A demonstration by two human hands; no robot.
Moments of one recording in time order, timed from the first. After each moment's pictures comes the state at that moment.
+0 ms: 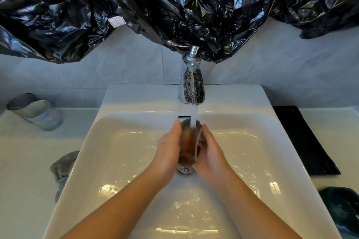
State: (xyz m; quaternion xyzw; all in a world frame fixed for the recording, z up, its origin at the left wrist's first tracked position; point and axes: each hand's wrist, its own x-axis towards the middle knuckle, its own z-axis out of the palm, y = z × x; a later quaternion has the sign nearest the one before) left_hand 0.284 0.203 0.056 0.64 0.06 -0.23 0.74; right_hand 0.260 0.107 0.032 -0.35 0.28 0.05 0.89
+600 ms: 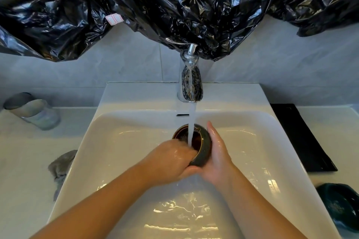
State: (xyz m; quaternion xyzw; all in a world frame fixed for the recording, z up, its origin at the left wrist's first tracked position) left_hand 0.302 0.231 0.026 0.82 -0.54 -0.04 0.14; right_hand 0.254 0.091 0.031 -0.33 0.29 0.10 0.89
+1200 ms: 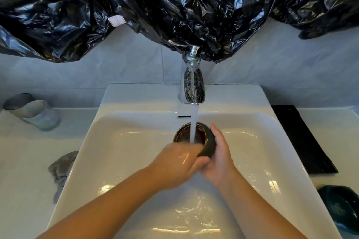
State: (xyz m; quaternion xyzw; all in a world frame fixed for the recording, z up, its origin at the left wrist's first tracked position) left_hand 0.291 0.219 0.038 0.86 -0.44 -0.10 0.25; right_hand 0.255 0.091 0.029 -0.34 0.25 0.06 0.91
